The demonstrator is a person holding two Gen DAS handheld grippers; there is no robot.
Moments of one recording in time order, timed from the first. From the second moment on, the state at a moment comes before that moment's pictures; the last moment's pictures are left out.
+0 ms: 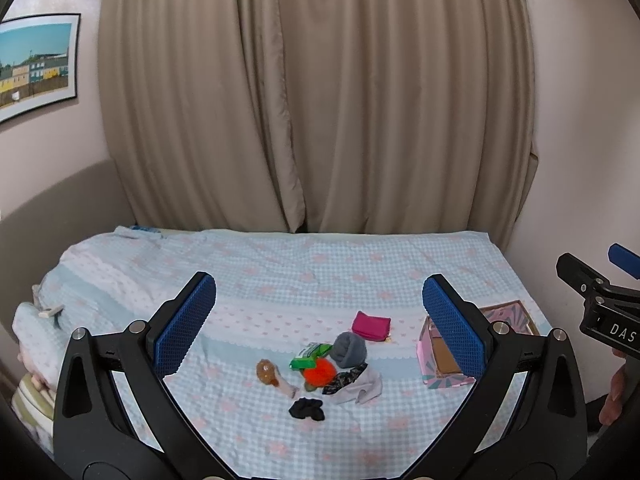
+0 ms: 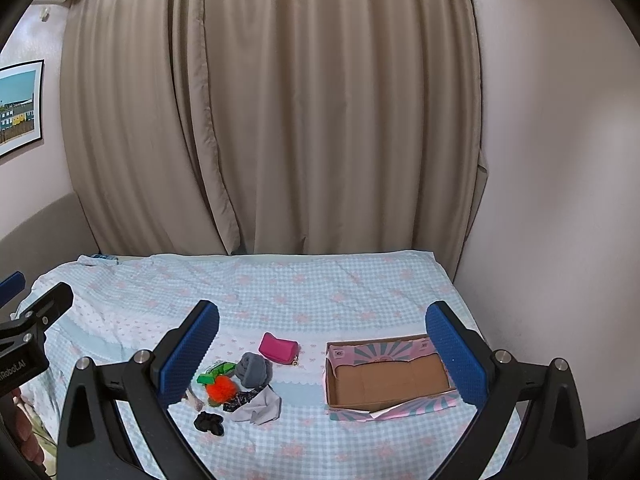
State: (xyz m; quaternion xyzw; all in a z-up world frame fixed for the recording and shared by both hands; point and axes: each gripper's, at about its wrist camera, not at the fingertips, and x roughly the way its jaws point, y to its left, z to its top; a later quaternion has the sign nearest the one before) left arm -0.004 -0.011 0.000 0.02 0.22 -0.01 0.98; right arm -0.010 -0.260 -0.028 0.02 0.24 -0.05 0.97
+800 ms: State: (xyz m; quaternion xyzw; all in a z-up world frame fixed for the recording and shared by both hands) left arm -0.009 -0.013 0.001 0.02 0.22 0.00 0.98; right arm -0.012 -0.261 -0.029 0.02 0.23 -0.04 0.97
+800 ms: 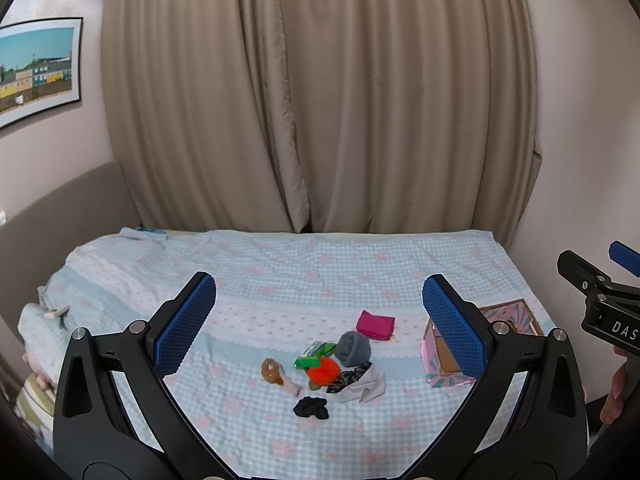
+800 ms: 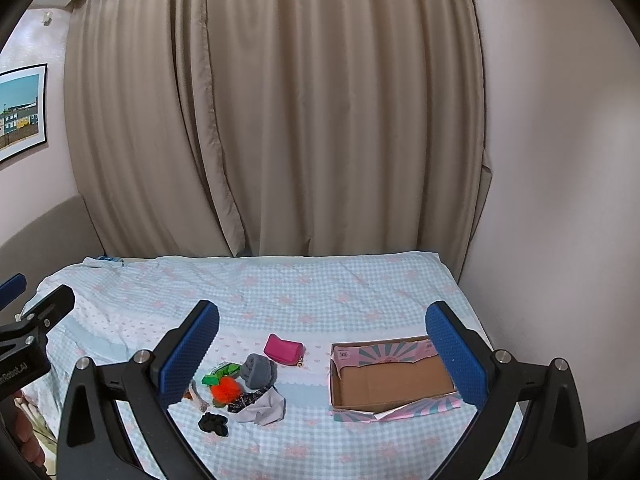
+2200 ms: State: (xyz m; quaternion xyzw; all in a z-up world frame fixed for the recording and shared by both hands) left arm -0.012 0.016 0.002 0.00 0.23 0.03 0.97; right arm -0.001 -0.262 -0.041 0.03 0.24 -0.01 0.97
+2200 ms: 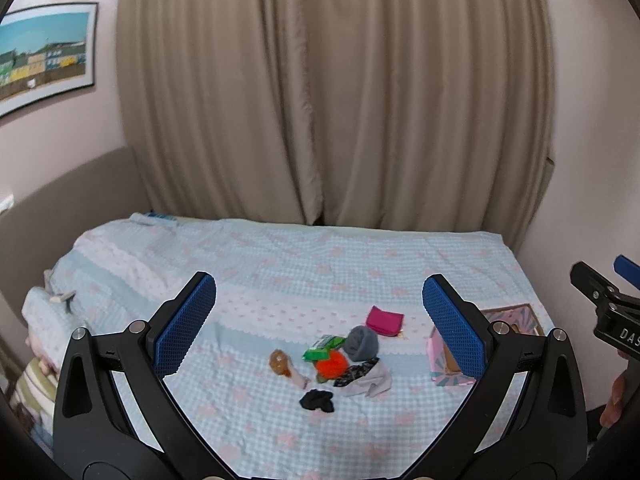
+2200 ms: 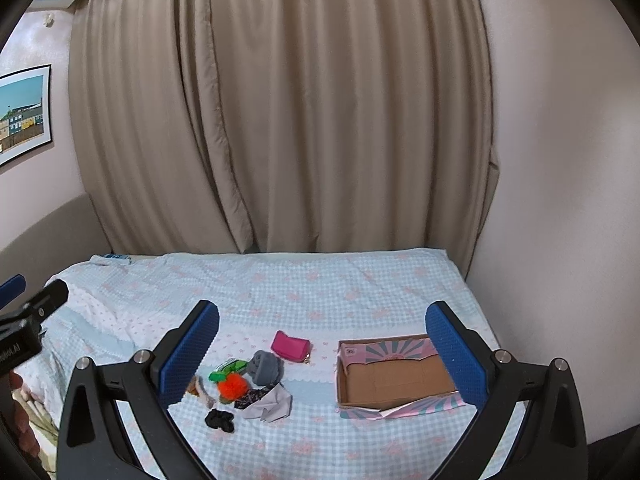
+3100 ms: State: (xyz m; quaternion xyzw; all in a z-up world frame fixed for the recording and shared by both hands) left arm 0.170 0.202 -0.247 -0.02 0.44 -0.10 0.89; right arm 0.084 -0.115 -0.256 0.04 0.36 -0.09 0.93
